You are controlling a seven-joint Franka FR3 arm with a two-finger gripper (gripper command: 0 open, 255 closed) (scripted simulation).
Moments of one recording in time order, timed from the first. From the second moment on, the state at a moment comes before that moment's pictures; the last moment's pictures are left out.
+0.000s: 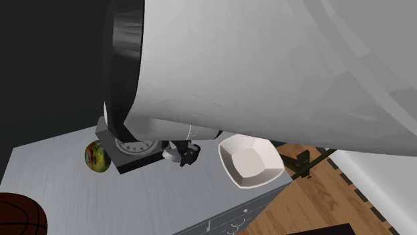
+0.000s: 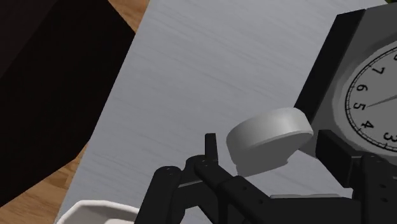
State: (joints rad) arm 0.20 0.21 0.16 -2.31 0.39 2.51 0.89
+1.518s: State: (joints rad) arm 0.39 0.34 0.27 -2.32 0.38 2.74 1.15
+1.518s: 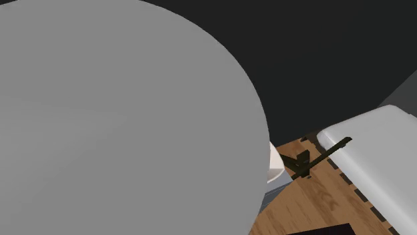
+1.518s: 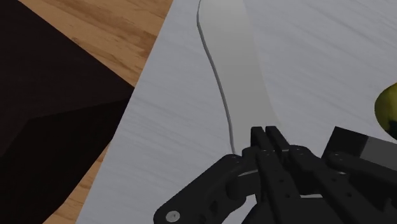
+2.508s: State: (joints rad) arm 0.78 0.60 0.02 -2.14 -0.01 2.73 1.52
